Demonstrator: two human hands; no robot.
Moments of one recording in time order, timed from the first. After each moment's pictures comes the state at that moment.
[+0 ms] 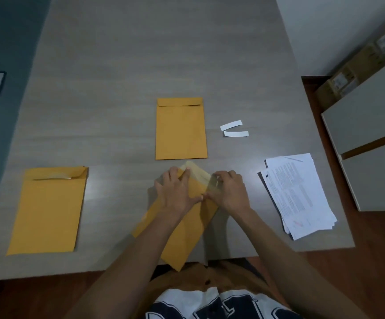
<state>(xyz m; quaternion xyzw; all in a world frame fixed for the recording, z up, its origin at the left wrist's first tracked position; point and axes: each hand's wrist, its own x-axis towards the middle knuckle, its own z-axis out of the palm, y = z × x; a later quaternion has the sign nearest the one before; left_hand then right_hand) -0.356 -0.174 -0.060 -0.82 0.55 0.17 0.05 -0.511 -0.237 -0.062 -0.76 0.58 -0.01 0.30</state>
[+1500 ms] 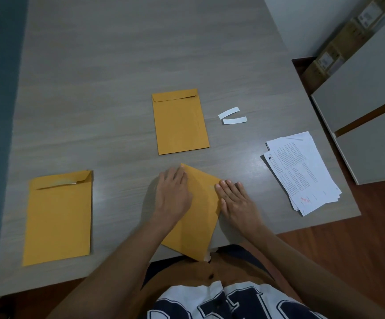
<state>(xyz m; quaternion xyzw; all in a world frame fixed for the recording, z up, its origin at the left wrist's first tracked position) -0.323 -0.142 -0.048 -0.70 0.70 0.13 0.11 -0.546 -0.154 -0.115 -0.89 0.45 -0.04 0.09</state>
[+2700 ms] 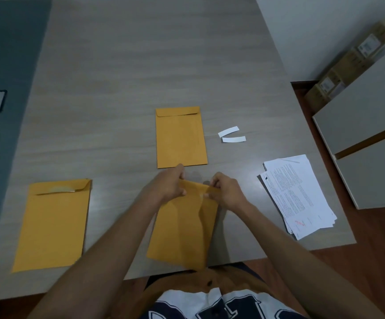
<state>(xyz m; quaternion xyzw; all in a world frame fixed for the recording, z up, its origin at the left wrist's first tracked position) -0.290 -0.208 -0.035 -0.71 0.60 0.35 -0.06 -0.492 -0.243 -0.040 -0.69 0.58 -0.03 0.43</state>
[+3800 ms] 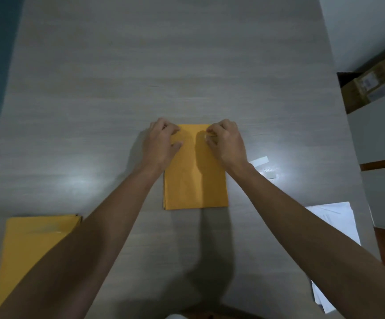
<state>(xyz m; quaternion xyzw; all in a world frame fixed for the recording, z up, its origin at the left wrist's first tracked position) -0.187 -0.381 -0.074 -0.77 0.56 0.17 -0.24 -0.368 -0.462 -0.079 -0.83 0.49 -0.15 0.20</state>
